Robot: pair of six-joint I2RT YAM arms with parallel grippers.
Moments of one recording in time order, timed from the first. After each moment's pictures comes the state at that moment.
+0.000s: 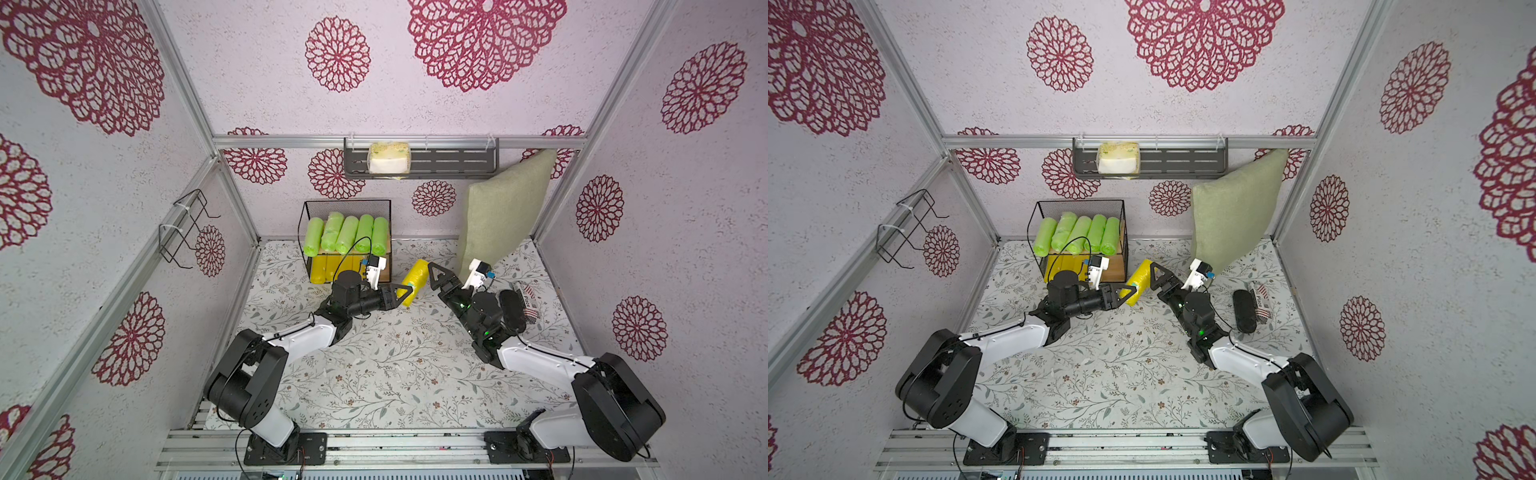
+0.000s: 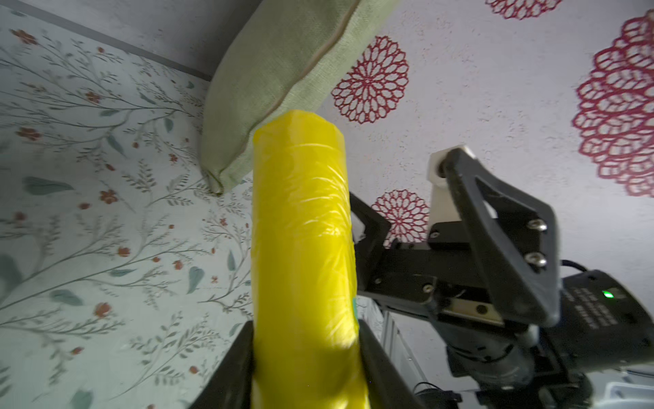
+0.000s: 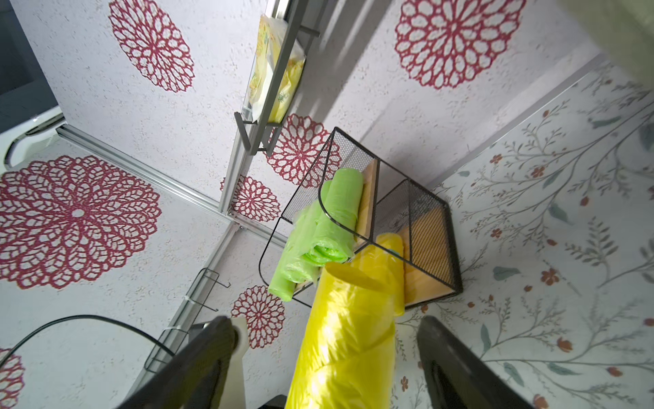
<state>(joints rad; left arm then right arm) -0.50 1.58 0.85 0.48 0.54 -0.73 0.61 1.36 0.62 0.80 0.16 1.03</state>
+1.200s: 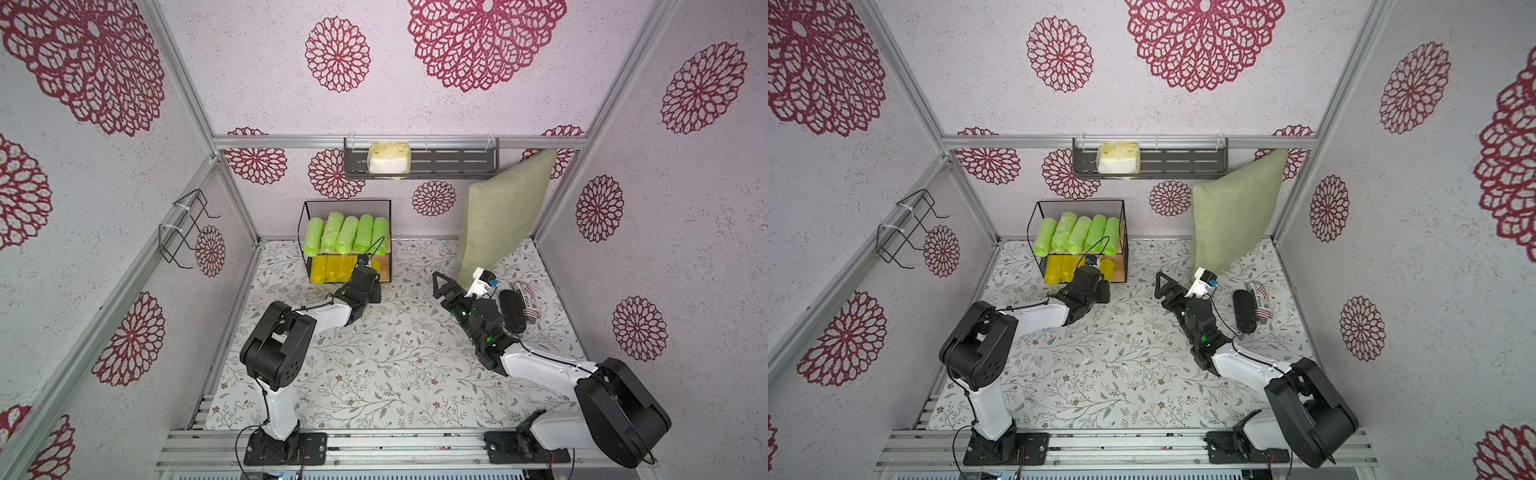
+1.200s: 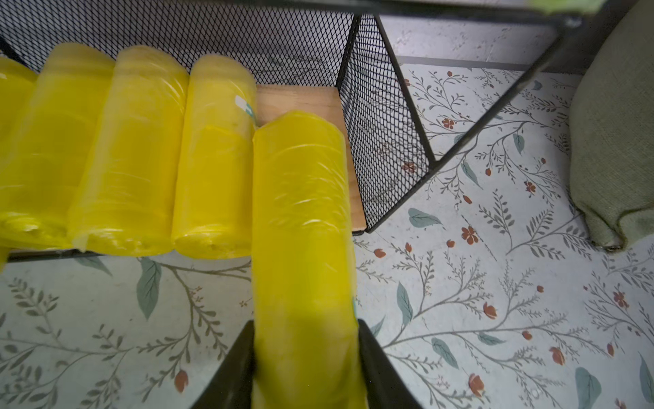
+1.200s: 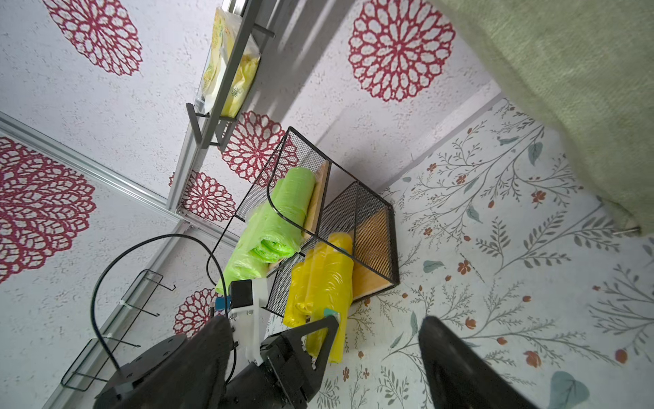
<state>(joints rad) -0.50 1.90 1.10 0.16 -0.26 -0.35 0.61 1.34 0.55 0.75 0.22 0.97</state>
